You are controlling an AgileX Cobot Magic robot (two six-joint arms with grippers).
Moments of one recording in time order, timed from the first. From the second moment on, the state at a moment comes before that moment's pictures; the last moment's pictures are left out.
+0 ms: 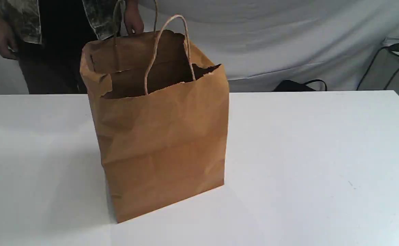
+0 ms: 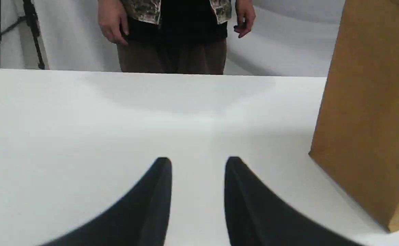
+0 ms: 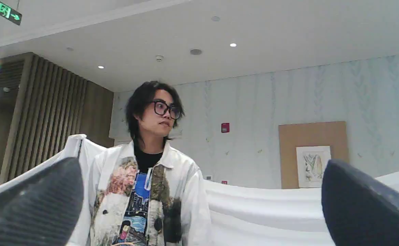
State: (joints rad) left arm -0.02 0.01 0.00 0.39 0.31 -0.39; right arm 0.16 0.02 -0.26 -0.53 -0.37 0.61
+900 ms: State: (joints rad) left arm -0.02 0.01 0.00 0.31 0.31 -0.39; right arm 0.16 0.02 -0.26 -0.55 -0.29 0.95
